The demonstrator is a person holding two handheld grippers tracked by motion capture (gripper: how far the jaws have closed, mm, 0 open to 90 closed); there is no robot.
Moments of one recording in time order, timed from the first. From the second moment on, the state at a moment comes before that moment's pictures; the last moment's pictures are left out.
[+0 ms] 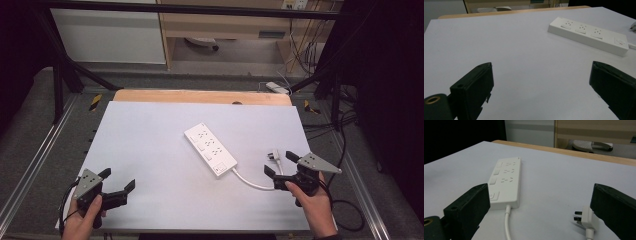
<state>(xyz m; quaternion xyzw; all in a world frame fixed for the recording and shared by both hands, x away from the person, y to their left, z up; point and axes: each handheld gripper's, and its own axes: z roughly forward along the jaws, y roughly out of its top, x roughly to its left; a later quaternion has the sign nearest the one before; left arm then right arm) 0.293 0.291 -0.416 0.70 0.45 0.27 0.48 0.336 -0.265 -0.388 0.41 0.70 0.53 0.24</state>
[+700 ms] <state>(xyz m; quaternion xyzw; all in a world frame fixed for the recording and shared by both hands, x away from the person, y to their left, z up) 0.294 0.291 -0.417 0.71 0.45 0.26 0.48 0.374 -0.214 -0.356 0.38 0.73 0.52 0.23</state>
